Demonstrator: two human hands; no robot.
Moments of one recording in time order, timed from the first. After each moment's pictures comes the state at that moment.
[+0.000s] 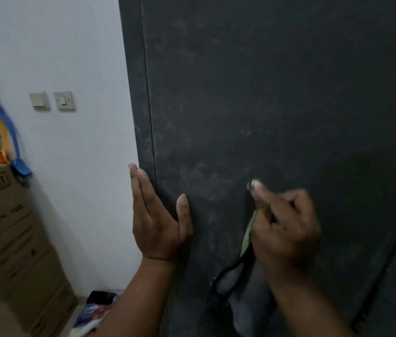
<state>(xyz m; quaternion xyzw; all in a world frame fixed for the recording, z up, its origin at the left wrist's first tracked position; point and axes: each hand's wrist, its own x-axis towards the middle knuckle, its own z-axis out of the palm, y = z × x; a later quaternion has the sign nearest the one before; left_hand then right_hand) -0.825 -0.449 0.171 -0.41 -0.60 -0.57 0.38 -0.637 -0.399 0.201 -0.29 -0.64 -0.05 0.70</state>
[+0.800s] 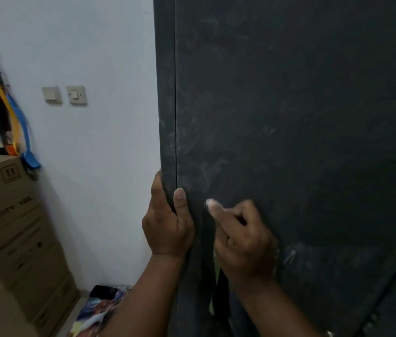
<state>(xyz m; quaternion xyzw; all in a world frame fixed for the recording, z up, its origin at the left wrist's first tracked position) -0.830 -0.466 0.174 -0.39 -0.63 -0.63 0.22 -0.694 -0.437 0.181 -0.23 -0.74 -0.08 0.62</state>
